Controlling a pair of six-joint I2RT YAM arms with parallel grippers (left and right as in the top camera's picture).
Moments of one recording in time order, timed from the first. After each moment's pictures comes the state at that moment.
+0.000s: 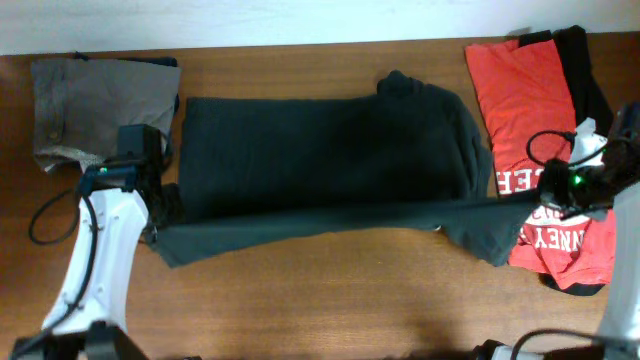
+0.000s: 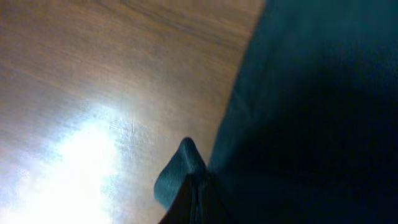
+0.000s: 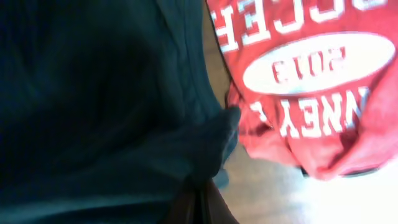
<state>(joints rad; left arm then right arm) 0.12 1.54 1.17 -1.01 -0.25 -0.23 -0.43 1.46 1.43 -1.29 -0.21 -0.03</state>
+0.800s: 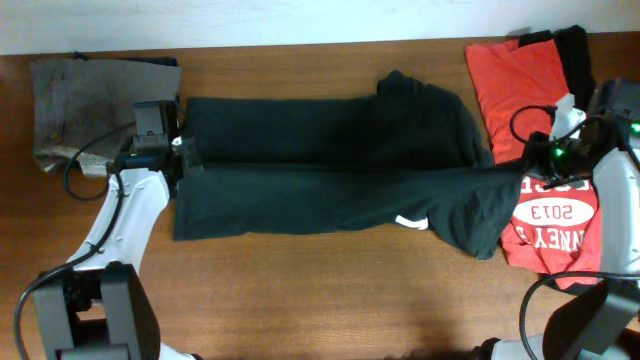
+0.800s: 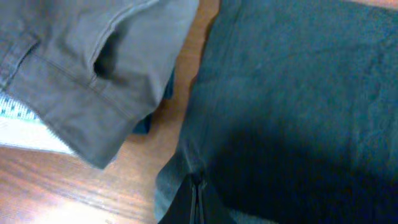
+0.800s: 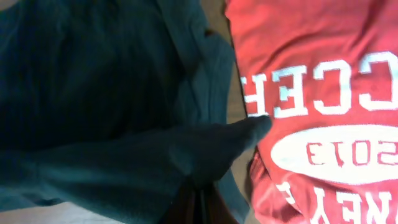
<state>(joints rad) 0.03 1.70 1.17 -0.46 -0.18 -0.15 -0.38 1.62 1.43 -1.06 -0.28 -0.04</state>
